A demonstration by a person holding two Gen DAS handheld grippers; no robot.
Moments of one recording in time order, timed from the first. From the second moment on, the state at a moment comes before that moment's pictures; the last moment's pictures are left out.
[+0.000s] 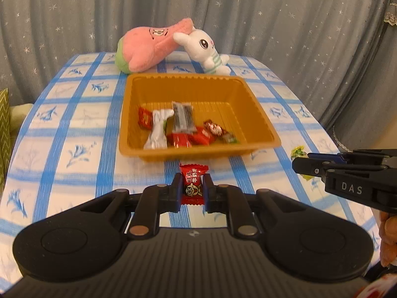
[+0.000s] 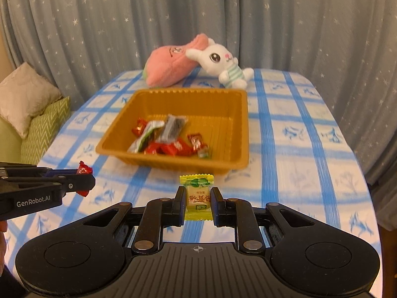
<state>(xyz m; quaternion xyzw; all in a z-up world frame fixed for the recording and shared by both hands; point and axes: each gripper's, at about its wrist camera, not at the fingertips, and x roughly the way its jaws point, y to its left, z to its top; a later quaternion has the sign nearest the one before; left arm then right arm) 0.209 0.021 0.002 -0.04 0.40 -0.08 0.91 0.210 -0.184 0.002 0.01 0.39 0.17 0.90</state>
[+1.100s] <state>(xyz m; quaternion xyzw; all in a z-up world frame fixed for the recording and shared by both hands) 0.335 0.031 0.011 -0.04 0.40 -0.09 0.91 0.340 -0.178 0.002 0.05 0.42 0.16 0.89</state>
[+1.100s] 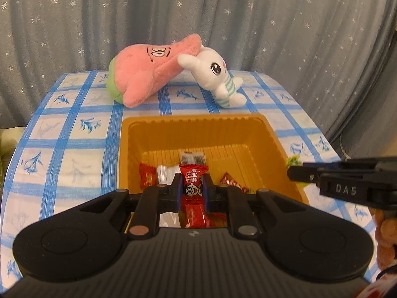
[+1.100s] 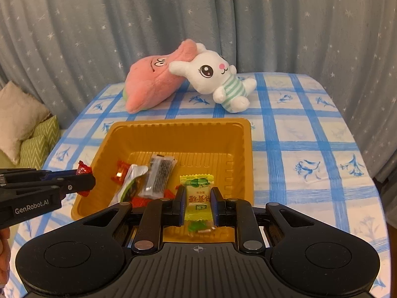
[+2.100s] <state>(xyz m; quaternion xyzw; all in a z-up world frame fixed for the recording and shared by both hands) 0.372 0.025 0.004 -0.03 0.40 -0.08 0.91 0.372 -0.169 -0.002 0.06 0.43 0.16 0.89</state>
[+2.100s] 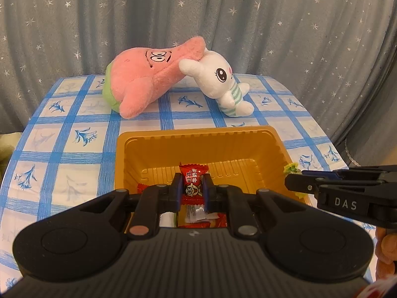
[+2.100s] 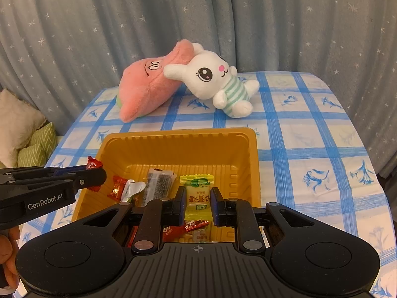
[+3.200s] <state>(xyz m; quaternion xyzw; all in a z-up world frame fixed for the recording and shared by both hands) 0.364 0.040 -0.007 -0.02 0.41 -0.06 0.91 0.376 -0.162 0.002 0.06 0.42 0.16 0.89</state>
